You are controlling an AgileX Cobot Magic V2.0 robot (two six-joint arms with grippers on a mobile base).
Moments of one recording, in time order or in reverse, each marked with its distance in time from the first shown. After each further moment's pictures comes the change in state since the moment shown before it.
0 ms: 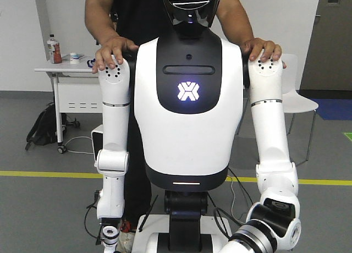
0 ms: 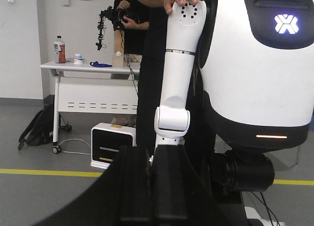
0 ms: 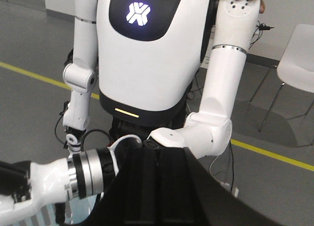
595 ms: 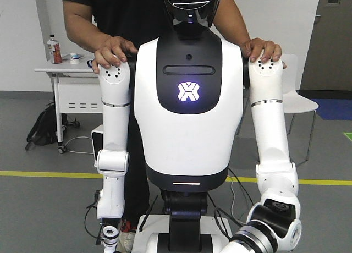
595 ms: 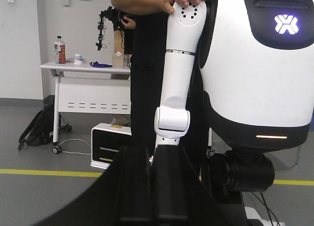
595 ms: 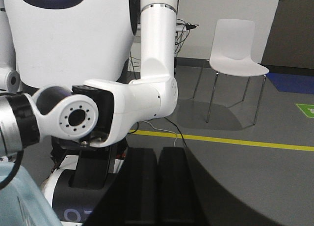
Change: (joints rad) left arm 0.000 0.000 0.000 0.000 0.000 0.000; right arm -0.650 -0.338 0.653 0.602 -0.485 -0.492
